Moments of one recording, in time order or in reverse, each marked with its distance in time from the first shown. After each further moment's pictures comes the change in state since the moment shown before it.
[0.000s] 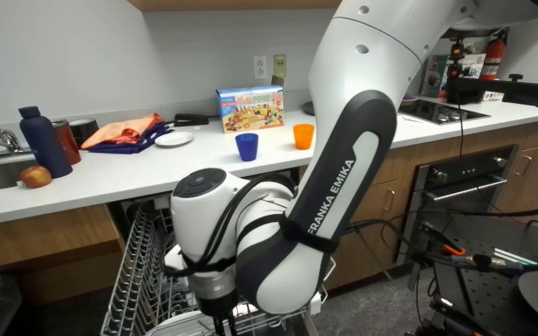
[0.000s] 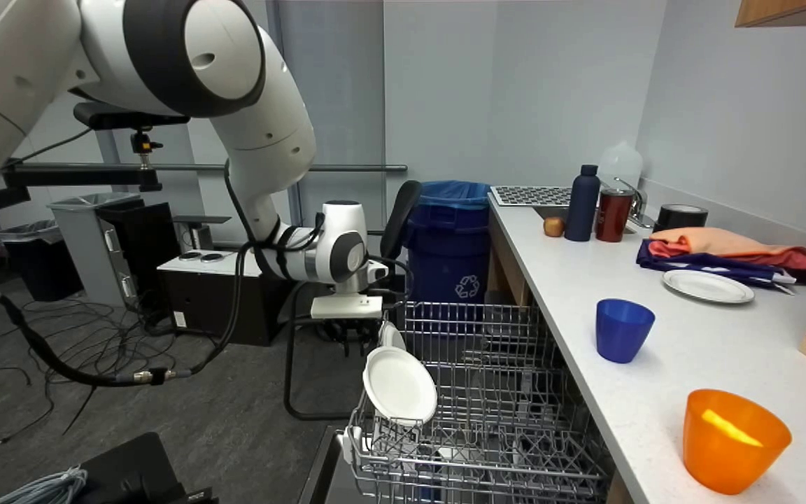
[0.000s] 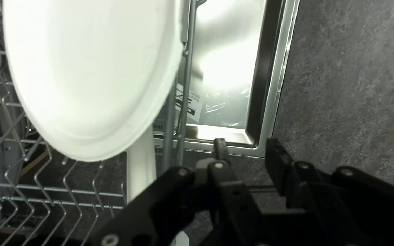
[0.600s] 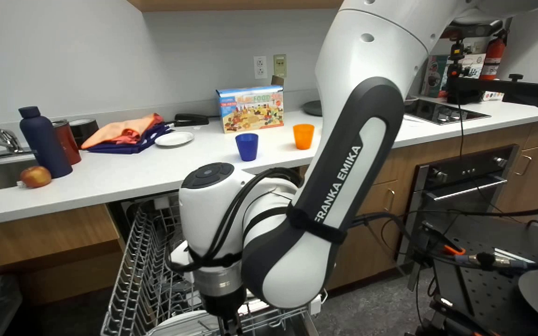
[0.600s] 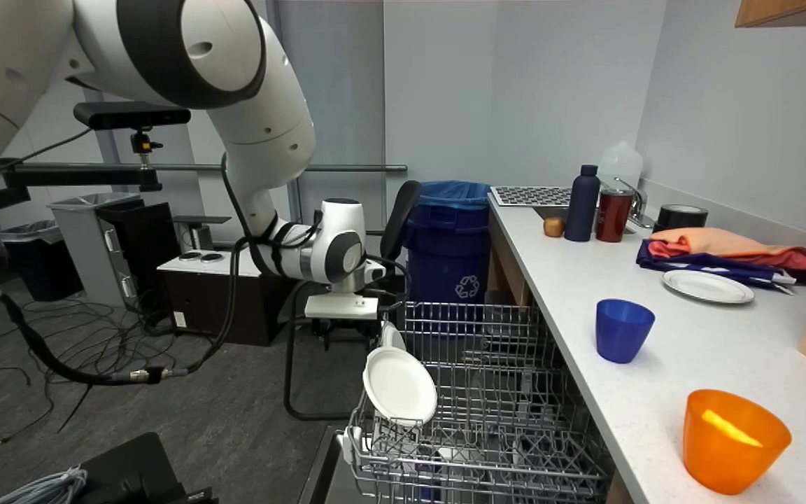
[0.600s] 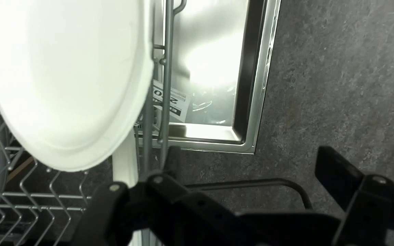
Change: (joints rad) arm -0.053 -0.028 0.058 -0.048 0.029 0.011 -0.013
